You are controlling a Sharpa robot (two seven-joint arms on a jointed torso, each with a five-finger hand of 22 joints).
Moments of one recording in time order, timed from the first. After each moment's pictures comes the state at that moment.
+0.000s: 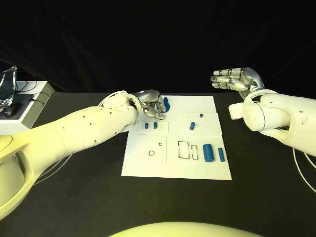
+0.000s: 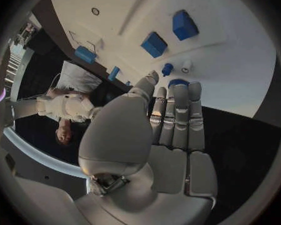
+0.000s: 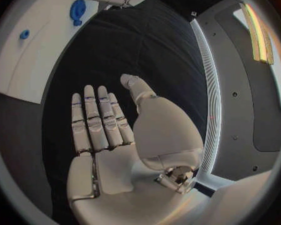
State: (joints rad) left arm 1.20 -0.40 0.02 0.97 -1.44 -0.16 0.05; left_hand 1.42 -0.08 0.12 -0.03 0.25 1.09 0.09 0.07 0.07 1.06 0.10 0.28 0.06 1.01 0.04 1.25 0.41 0.10 0.97 0.04 0.61 1.29; right arm 1.30 -0.83 -0.09 1.36 -0.23 -0.58 0.30; right_hand 1.24 -0.02 0.08 -0.19 0.63 0.94 0.21 0.06 0.06 1.05 0.17 0.07 0.06 1.01 0.17 0.06 0.06 0.01 0.74 0.18 0.08 0.06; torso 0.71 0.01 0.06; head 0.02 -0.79
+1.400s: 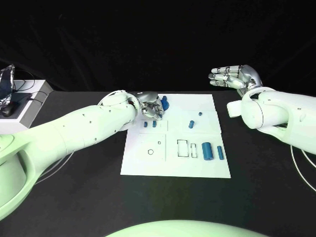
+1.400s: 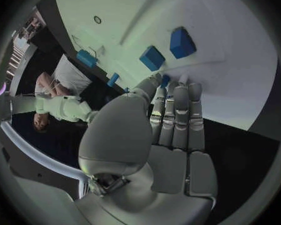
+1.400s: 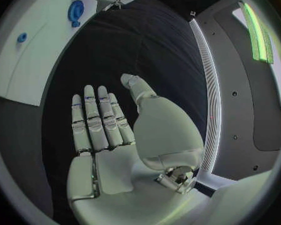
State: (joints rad) left arm 1.20 -0.38 0.01 0.94 -1.41 -0.08 0.05; left_hand 1.42 -0.07 0.20 -0.07 0.25 1.10 0.11 0.07 0.07 1.12 0.08 0.23 0.07 1.01 0.03 1.31 0.40 0.12 0.97 0.04 0.65 1.31; right arm 1.30 -0.83 -0.09 1.36 -0.23 -0.58 0.30; right_hand 1.23 -0.02 0.08 -0.19 0.63 0.93 0.21 0.06 0.06 1.05 0.17 0.07 0.06 1.01 0.17 0.06 0.06 0.01 0.71 0.18 0.08 0.06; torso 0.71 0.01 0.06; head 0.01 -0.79
